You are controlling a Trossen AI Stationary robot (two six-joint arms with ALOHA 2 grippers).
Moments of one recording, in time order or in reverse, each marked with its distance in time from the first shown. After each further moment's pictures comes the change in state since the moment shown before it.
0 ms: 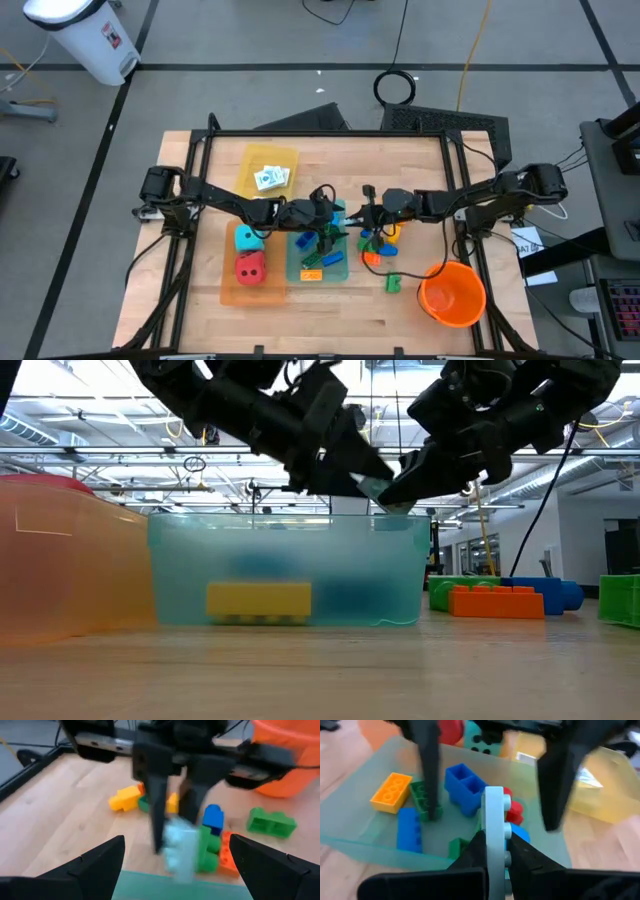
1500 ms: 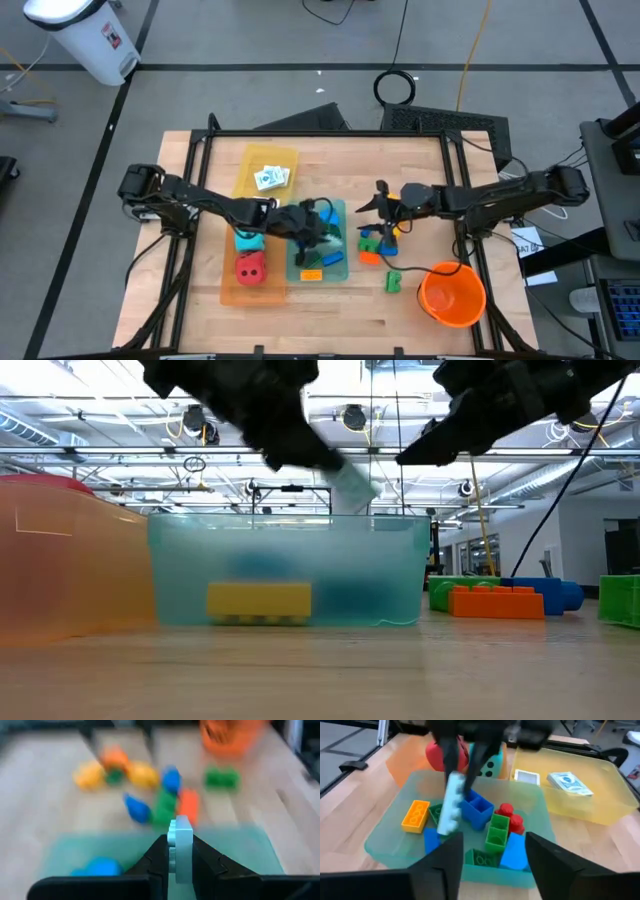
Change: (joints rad) left arm -0.063 -0.158 0.000 -0.320 0.100 0.050; right arm 0.023 -0.225 -0.001 -0.166 -0.007 0.108
